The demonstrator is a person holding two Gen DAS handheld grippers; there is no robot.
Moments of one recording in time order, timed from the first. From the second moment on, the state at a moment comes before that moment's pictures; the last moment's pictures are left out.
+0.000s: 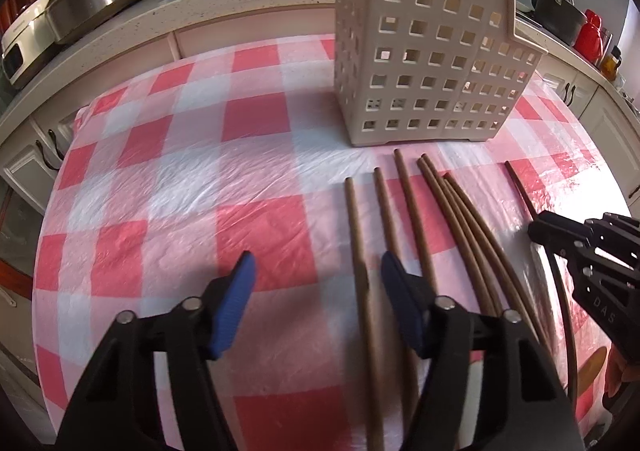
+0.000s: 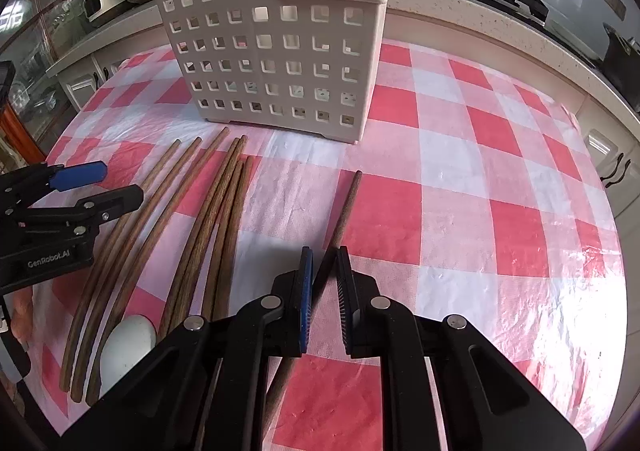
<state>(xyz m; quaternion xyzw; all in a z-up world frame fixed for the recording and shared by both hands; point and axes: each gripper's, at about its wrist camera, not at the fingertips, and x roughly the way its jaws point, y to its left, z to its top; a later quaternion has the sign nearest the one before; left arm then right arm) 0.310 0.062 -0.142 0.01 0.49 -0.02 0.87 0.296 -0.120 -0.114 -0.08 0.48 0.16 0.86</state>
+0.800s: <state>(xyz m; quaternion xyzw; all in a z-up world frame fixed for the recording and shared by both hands) 0.319 0.040 -0.143 0.01 0.49 -0.06 0.87 0.306 -0.132 -0.113 -0.03 0.48 0.19 0.86</state>
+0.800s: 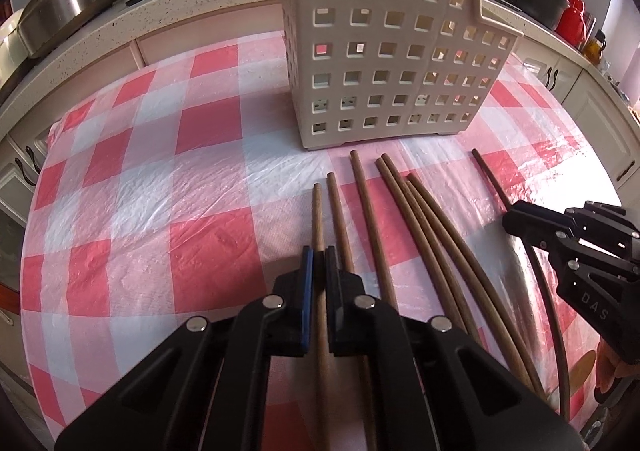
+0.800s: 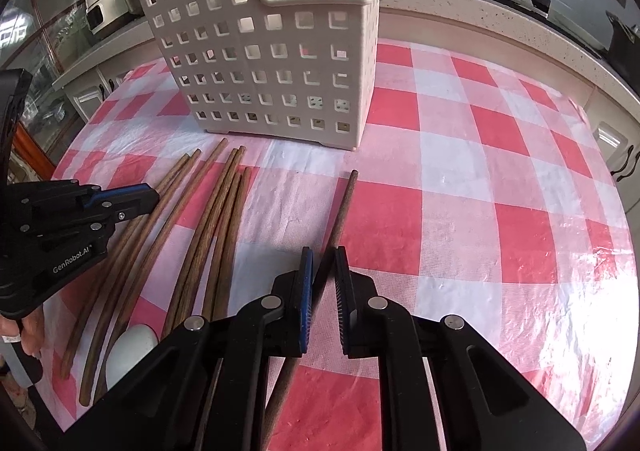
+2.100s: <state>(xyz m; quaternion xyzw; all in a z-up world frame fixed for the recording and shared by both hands) 0.213 0.053 0.001 -0.02 0.25 -0.02 0.97 0.243 -0.169 0.029 -0.01 0.24 0.20 0.95</state>
